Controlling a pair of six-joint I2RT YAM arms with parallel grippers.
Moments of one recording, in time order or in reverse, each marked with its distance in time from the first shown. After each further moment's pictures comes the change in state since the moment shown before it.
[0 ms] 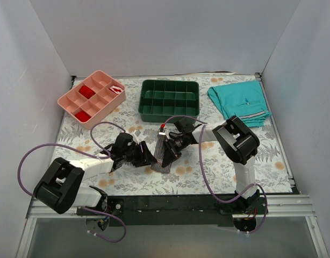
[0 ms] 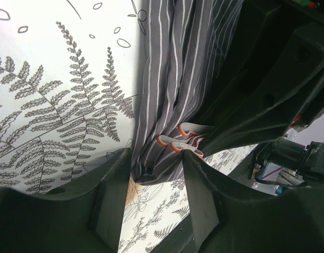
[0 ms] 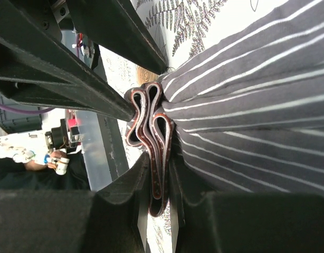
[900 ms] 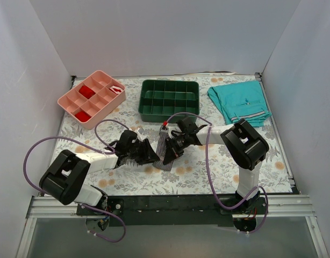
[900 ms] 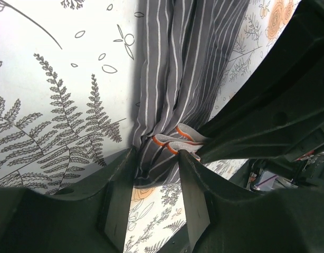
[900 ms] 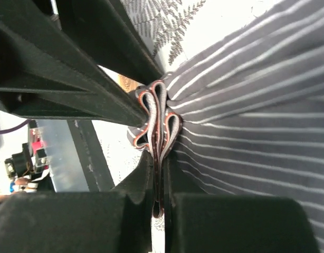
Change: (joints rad) left arm -0.032 0.101 0.058 0.037 -0.024 -0.030; right arm 0.013 -0.129 -0.069 0.036 0.192 0.019
